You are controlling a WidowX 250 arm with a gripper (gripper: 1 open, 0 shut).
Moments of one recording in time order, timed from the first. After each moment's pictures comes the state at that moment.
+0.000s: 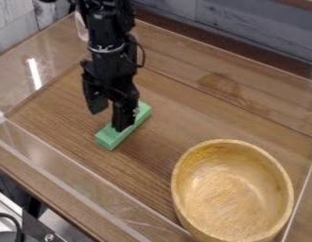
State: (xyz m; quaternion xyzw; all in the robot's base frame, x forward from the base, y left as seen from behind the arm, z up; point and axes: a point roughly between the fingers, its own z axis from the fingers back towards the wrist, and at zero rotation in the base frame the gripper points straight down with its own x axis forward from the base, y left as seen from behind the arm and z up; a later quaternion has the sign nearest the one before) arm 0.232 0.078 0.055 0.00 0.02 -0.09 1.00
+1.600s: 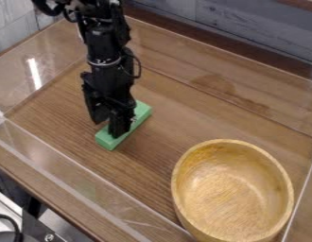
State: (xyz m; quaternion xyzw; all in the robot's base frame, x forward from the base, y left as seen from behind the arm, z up) arm 0.235 0.084 0.033 -0.01 0.02 -0.09 1.00
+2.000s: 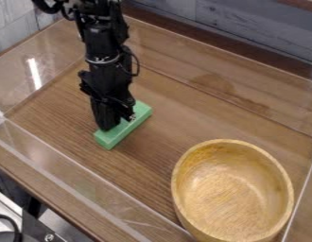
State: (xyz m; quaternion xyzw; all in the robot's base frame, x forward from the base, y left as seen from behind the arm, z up) arm 0.232 0.085 0.035 -0.01 0.04 -0.07 1.00
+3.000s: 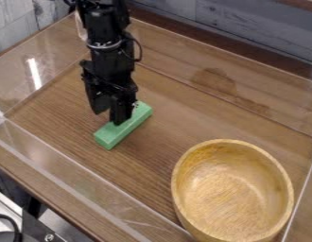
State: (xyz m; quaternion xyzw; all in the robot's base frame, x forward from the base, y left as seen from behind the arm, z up) arm 0.240 0.084 0.048 -0.02 0.03 -0.08 1.00
